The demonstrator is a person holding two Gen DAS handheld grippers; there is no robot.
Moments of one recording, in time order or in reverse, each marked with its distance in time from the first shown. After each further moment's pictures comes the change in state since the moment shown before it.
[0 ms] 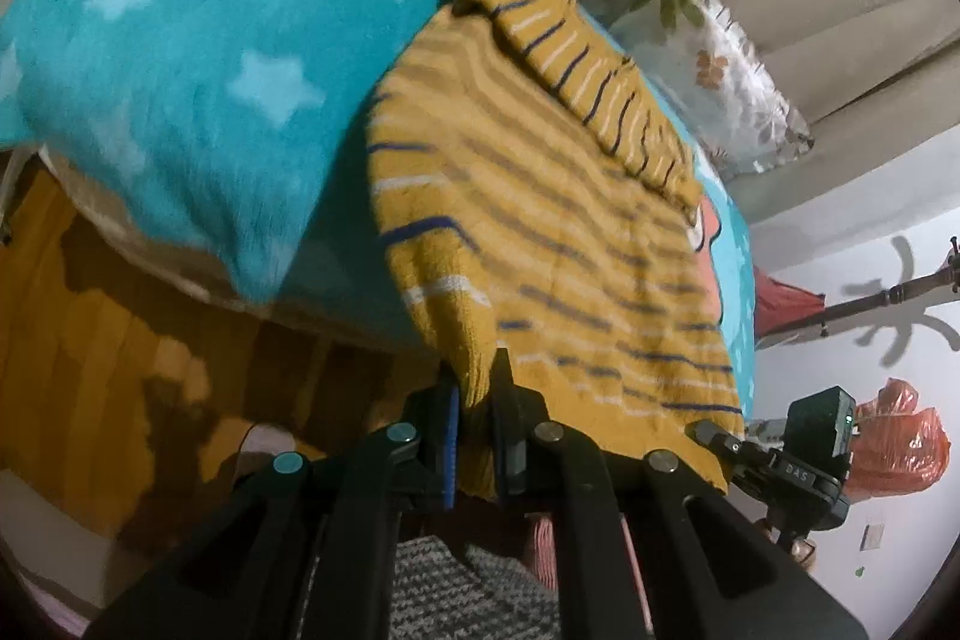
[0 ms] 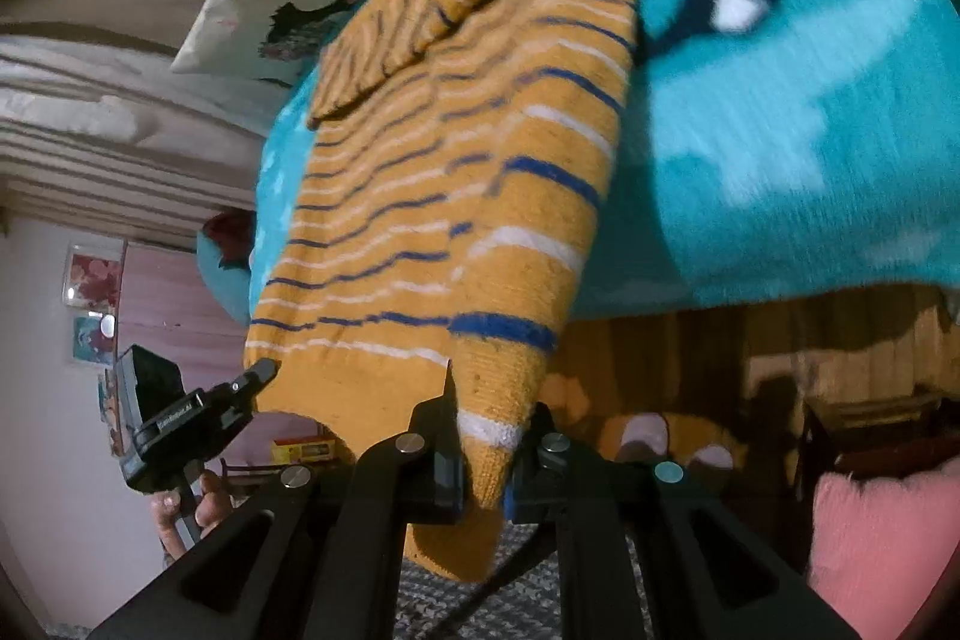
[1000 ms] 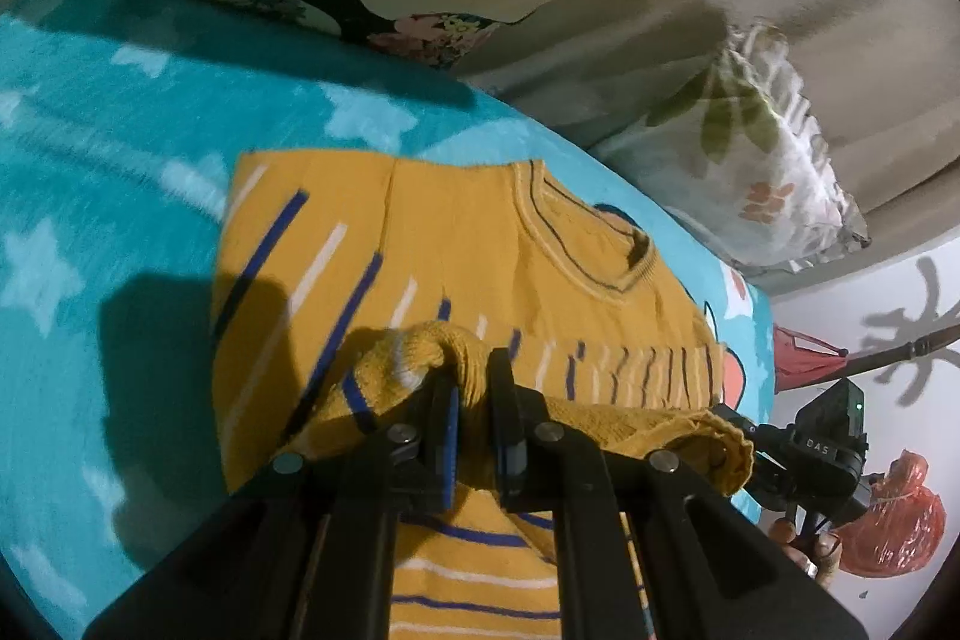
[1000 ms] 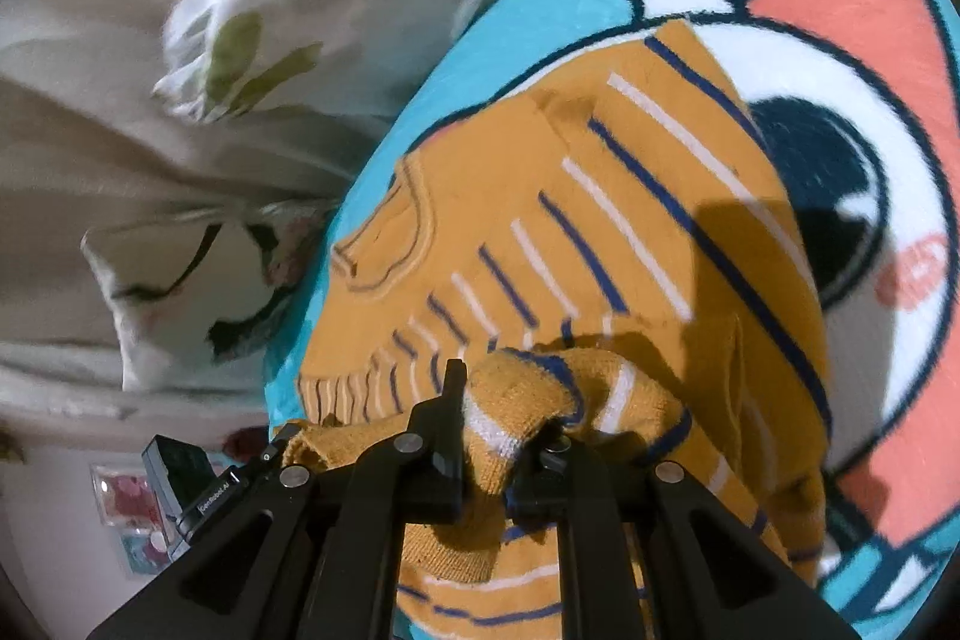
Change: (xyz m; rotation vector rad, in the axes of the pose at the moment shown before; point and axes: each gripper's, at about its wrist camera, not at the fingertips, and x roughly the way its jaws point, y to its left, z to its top) left arm 0.182 -0.095 0.311 0.159 0.107 -0.011; right arm 0.070 -0.015 0.304 0.356 -0.199 -0.007
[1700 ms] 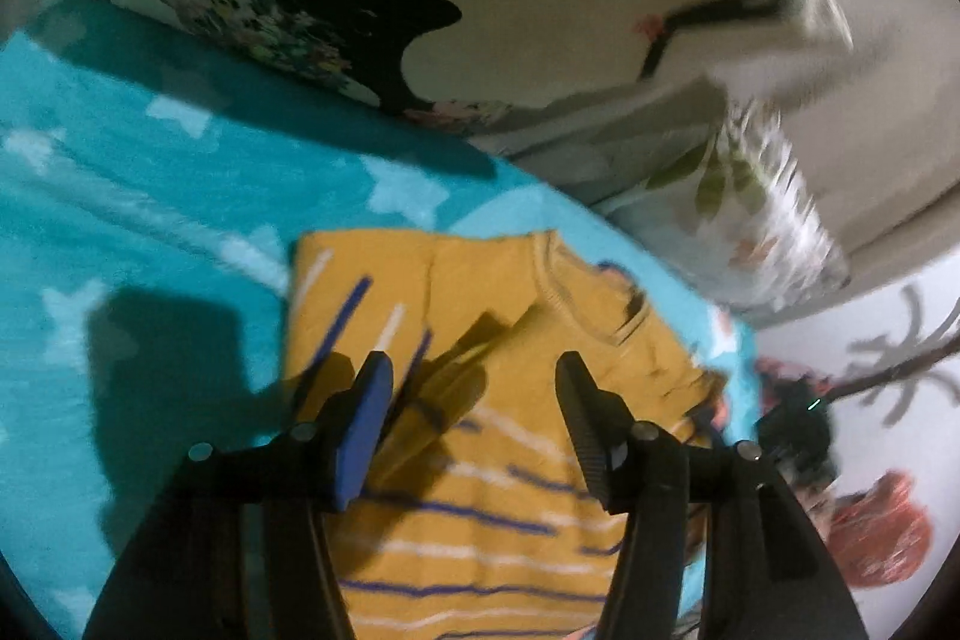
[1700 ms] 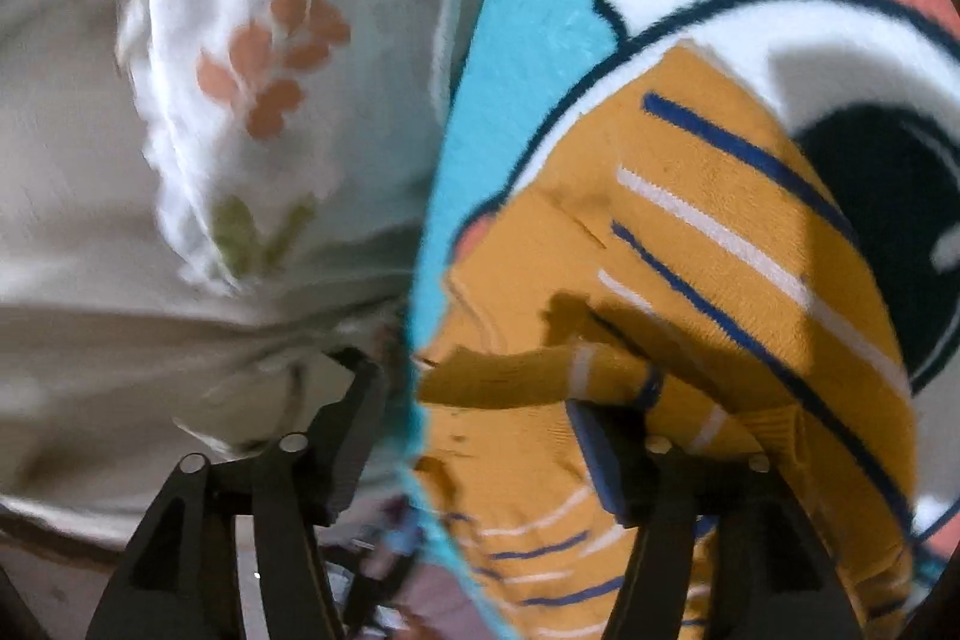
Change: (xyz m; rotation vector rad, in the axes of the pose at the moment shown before) left arm -0.028 0.024 0.016 0.009 -0.078 -0.006; right arm 0.014 -0.033 0.046 0.358 -0.043 0.310
